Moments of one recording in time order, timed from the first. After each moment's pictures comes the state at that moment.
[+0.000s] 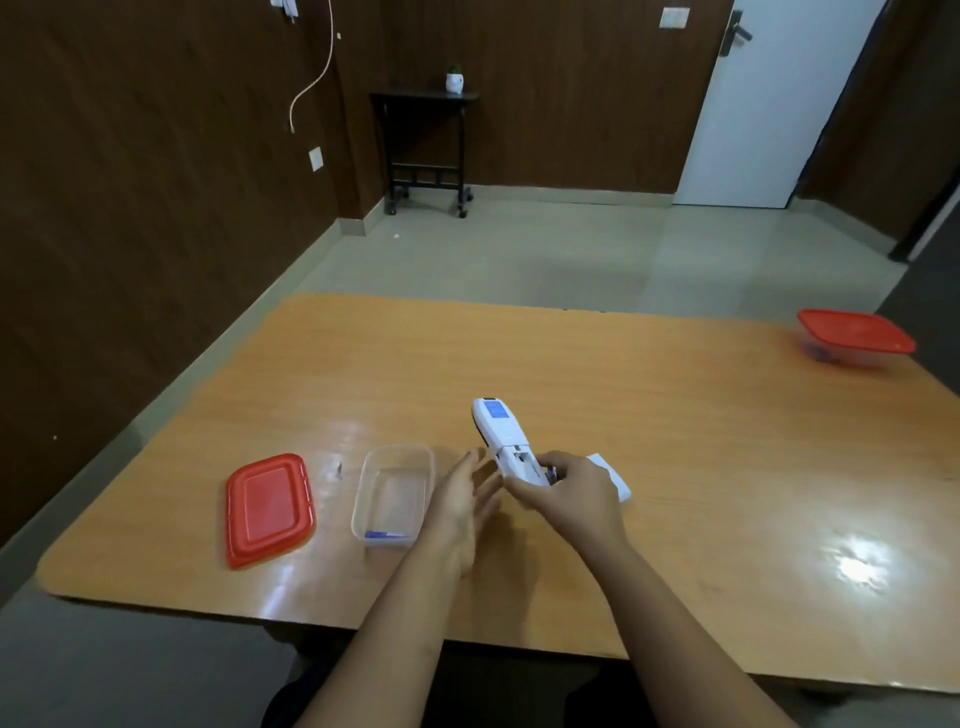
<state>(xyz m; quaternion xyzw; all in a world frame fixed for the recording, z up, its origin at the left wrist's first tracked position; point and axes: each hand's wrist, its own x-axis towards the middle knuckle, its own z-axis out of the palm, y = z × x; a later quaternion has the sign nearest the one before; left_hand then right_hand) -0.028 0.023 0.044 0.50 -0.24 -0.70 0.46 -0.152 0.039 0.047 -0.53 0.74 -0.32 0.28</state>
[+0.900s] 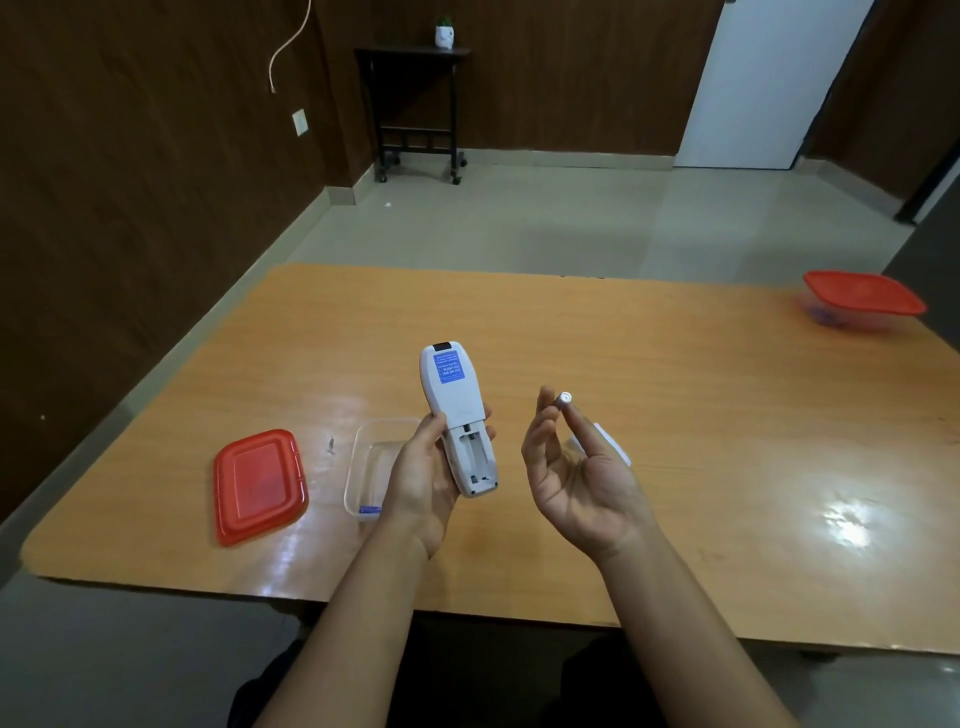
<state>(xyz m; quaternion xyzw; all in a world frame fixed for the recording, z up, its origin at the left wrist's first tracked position) 0.003 0.023 0.044 0.40 -0.29 -0.71 0.50 -0.147 0.063 0.085 0.08 0.12 -0.58 0.80</state>
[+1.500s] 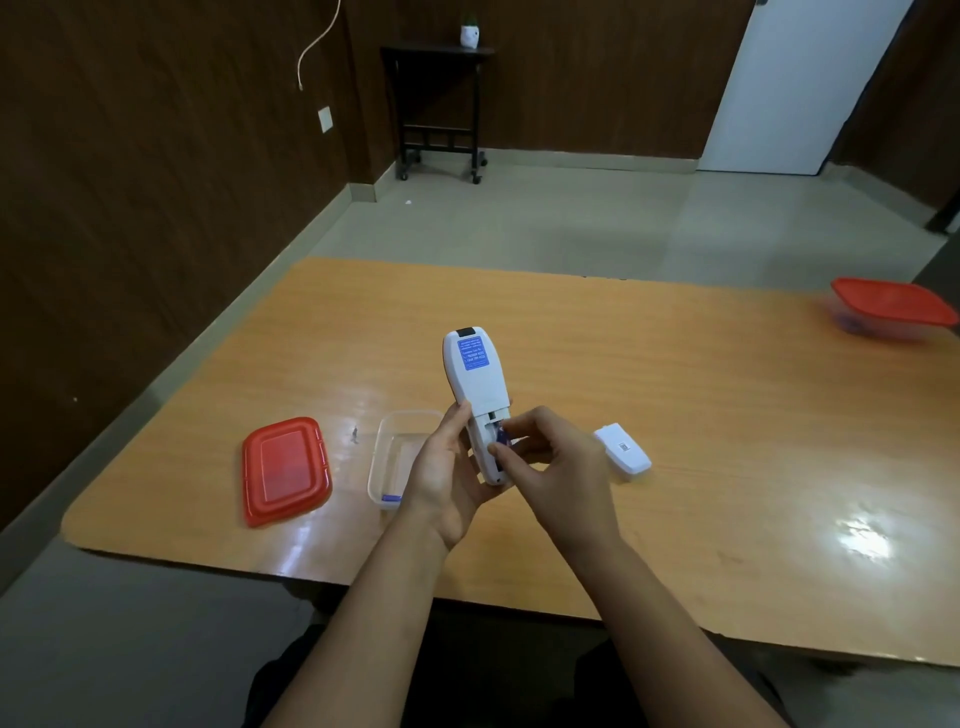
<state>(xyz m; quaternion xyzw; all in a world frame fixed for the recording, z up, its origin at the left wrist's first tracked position) 0.008 0.028 0.046 0.39 -0.25 -0.75 0.46 -0.114 0.065 0.058 -0.64 0.55 -0.50 0.20</state>
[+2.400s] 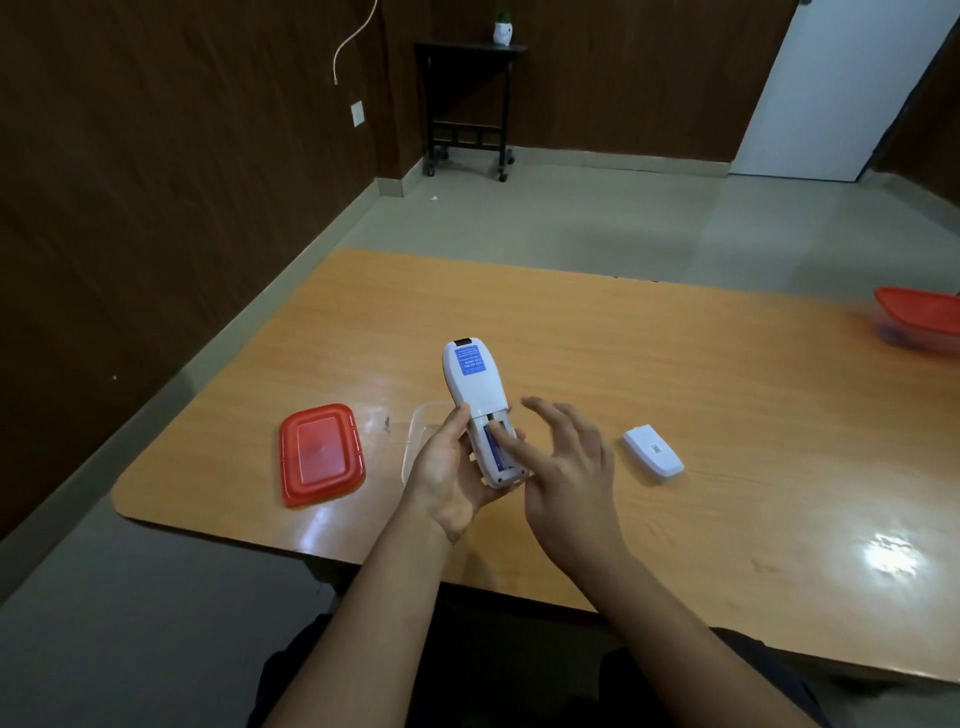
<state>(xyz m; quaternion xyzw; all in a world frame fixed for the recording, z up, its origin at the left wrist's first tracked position) 0.034 0.032 0.049 0.39 -0.15 -0.76 0.50 -0.093 0.068 0.036 -0.74 0.58 -0.33 -0.04</state>
